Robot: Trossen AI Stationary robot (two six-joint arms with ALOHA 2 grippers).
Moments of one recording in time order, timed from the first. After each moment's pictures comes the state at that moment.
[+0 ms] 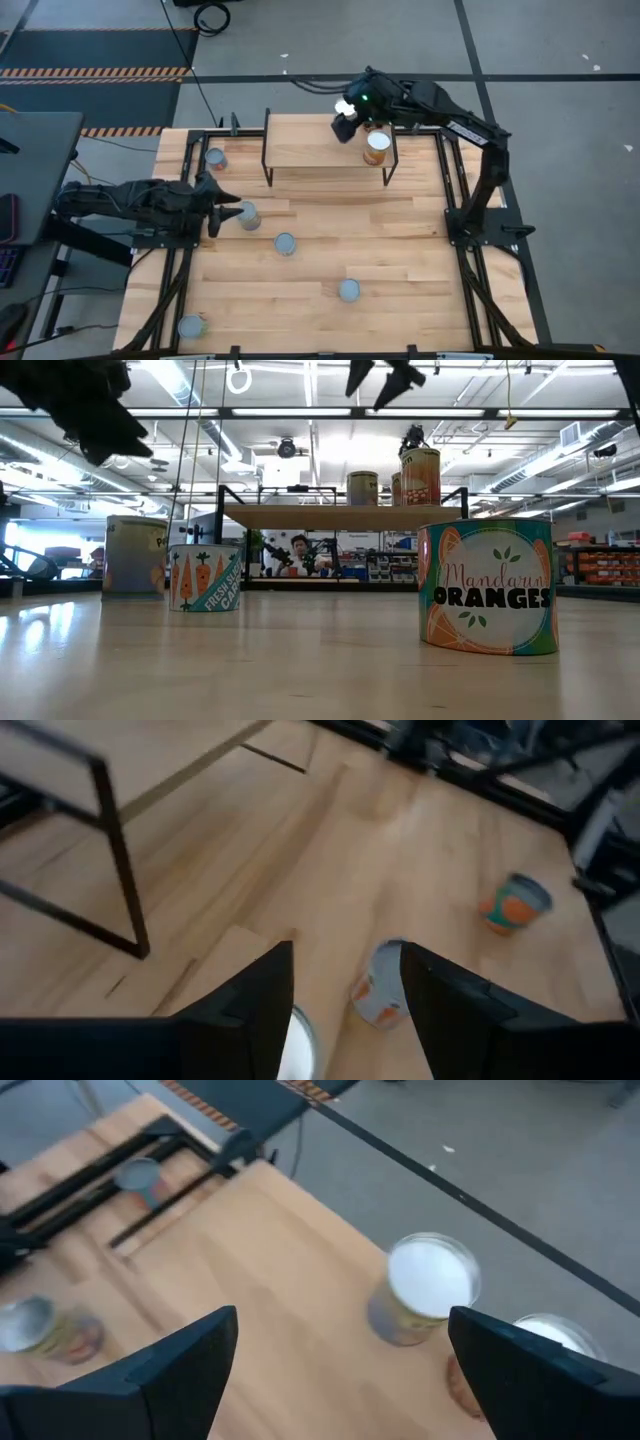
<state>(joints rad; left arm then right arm) -0.10 0.40 0.50 -0.59 -0.26 -0.44 -0.30 1.76 2.19 -1.22 0.38 0.38</state>
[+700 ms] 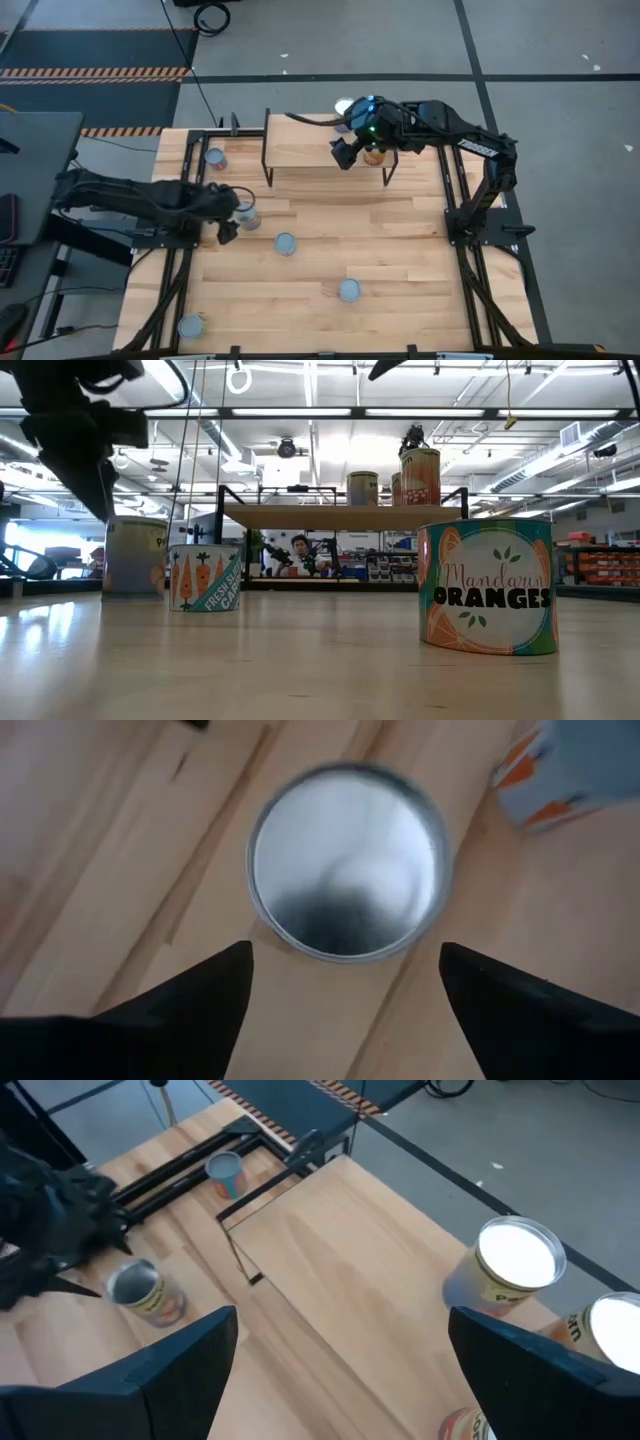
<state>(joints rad) -0.09 0.87 0.61 -0.93 -0.23 -0.51 -0.09 1.73 2.19 -1.24 0.43 0.47</state>
